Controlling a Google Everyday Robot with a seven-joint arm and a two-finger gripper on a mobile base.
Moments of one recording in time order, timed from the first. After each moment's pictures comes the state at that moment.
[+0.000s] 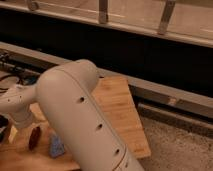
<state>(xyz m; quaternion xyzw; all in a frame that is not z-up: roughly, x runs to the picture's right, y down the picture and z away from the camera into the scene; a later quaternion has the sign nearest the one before) -0.407 0.225 0.768 -0.39 0.10 0.35 0.85</state>
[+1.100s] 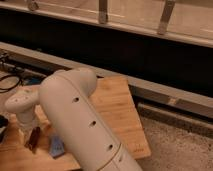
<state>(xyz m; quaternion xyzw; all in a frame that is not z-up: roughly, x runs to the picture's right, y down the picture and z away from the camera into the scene) -0.405 0.260 0.804 -0.43 0.12 0.34 0.82</state>
